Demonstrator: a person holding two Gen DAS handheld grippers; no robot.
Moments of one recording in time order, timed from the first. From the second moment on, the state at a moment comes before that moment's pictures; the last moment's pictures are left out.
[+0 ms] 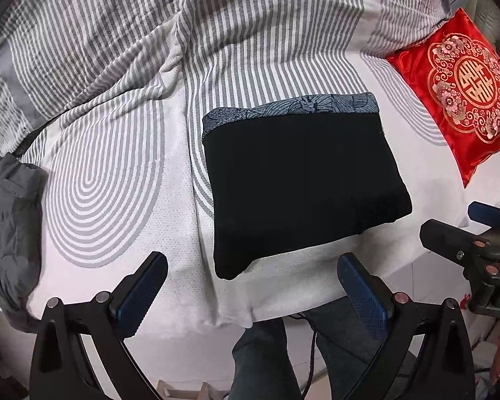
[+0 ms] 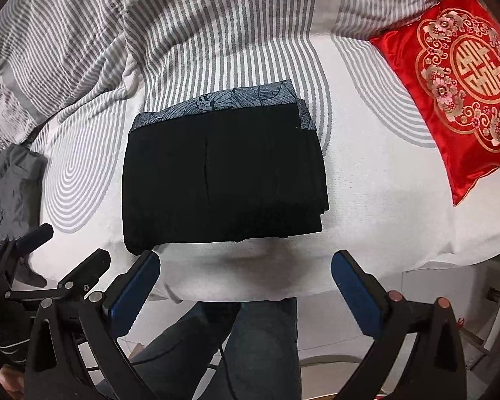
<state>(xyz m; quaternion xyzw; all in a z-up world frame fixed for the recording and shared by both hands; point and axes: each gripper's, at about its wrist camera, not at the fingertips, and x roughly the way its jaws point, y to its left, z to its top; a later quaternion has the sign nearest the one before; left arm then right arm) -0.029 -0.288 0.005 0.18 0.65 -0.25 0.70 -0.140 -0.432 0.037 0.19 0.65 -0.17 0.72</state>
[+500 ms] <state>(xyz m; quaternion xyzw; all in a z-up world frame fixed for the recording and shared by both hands) -0.030 -0.287 0.011 0.17 0.64 -0.26 0.70 -0.139 -0.429 0.046 0.18 0.65 -0.17 0.72</state>
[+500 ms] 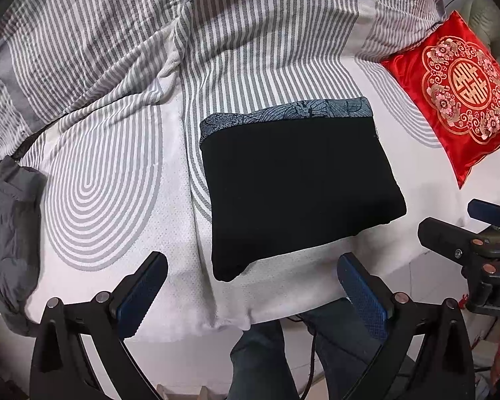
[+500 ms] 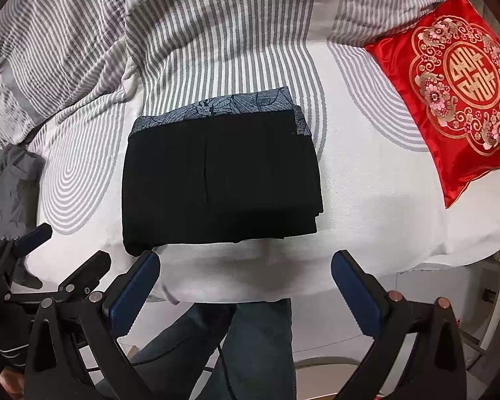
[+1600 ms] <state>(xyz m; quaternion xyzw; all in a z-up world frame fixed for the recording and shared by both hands) -0.046 -0.302 0.004 0.17 0.64 -0.20 0.72 -0.148 -0.445 0.036 0.17 0.65 -0.13 0.73</state>
